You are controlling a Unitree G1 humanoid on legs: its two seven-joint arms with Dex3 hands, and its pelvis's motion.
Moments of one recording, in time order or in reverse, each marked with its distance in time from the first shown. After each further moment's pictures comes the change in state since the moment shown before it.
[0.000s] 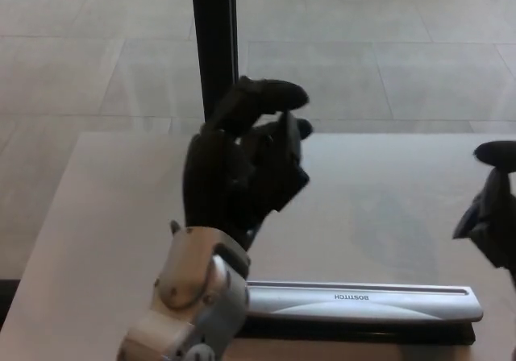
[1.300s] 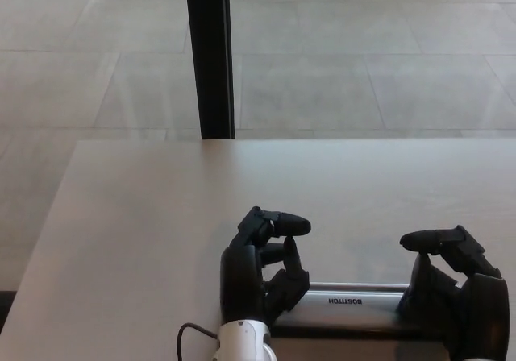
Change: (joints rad) left_arm 0.016 0.021 -0.160 0.633 0.223 -0.411 0.287; right_arm -0.054 0.073 0.058 0.608 -0.218 -0.402 -0.097
